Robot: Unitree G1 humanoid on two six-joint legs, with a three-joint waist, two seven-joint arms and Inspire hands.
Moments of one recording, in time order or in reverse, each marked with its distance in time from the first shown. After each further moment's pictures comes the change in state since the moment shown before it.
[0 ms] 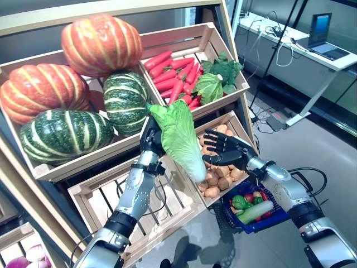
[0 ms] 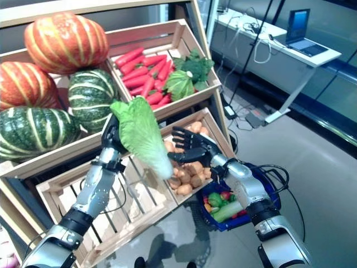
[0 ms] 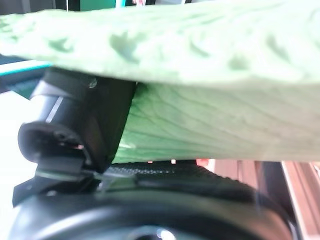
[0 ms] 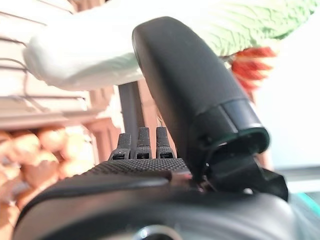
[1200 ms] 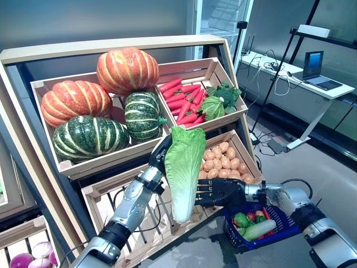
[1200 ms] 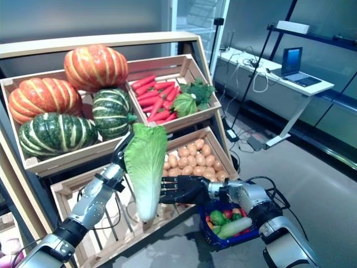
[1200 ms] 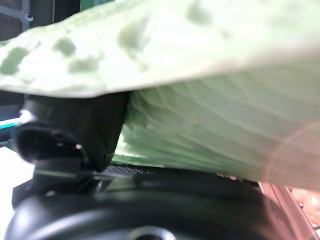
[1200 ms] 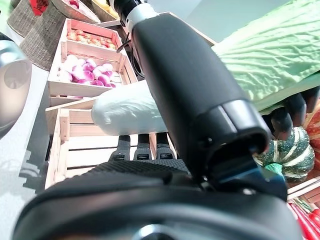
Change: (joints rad) left arm 0.043 0.069 -0.099 0.044 -0.040 0.047 -0.277; right arm 0.000 -0.051 0.110 0.115 0.164 0.424 0.554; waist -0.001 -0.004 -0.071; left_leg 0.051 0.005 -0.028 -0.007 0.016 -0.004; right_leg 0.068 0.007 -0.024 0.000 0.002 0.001
